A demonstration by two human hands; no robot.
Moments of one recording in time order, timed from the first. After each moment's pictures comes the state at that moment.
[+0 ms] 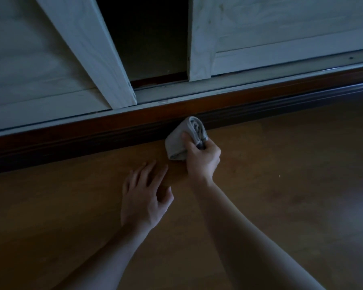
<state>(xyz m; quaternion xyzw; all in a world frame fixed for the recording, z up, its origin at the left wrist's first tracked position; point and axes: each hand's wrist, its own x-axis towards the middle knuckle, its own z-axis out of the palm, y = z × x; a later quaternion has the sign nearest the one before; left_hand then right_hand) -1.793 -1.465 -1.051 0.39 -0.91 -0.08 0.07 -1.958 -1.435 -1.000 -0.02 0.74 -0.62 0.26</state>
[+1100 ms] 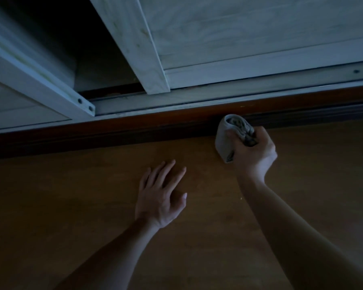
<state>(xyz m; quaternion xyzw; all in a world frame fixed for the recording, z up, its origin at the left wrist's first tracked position) -1.917 -1.399 -1.041 0.38 -0.92 -0.12 -0.02 -2.162 -1.349 -0.989 -0.16 0.83 -0.50 0.16</state>
